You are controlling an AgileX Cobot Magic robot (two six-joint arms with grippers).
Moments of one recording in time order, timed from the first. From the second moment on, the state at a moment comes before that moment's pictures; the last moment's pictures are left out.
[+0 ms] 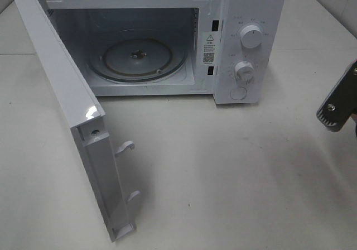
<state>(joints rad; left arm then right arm) 0.01 0.00 -0.52 -0.05 1.08 0.02 0.69 1.10 -0.55 -0.75 0.93 0.32</state>
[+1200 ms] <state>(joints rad) 0.01 0.00 -0.52 -0.05 1.08 0.02 0.27 1.40 -0.55 -0.90 0.62 0.57</state>
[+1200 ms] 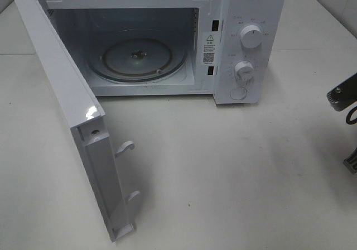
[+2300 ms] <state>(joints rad) 0.01 0.00 -0.52 -0.05 1.08 0.02 0.22 1.76 -0.55 -1.25 0.48 0.98</state>
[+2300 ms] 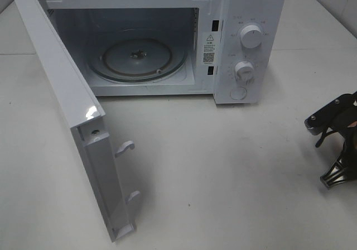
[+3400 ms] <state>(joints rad) 0.01 0.00 -0.52 -0.05 1.08 0.02 0.22 1.54 -0.62 -0.60 0.50 0.37</state>
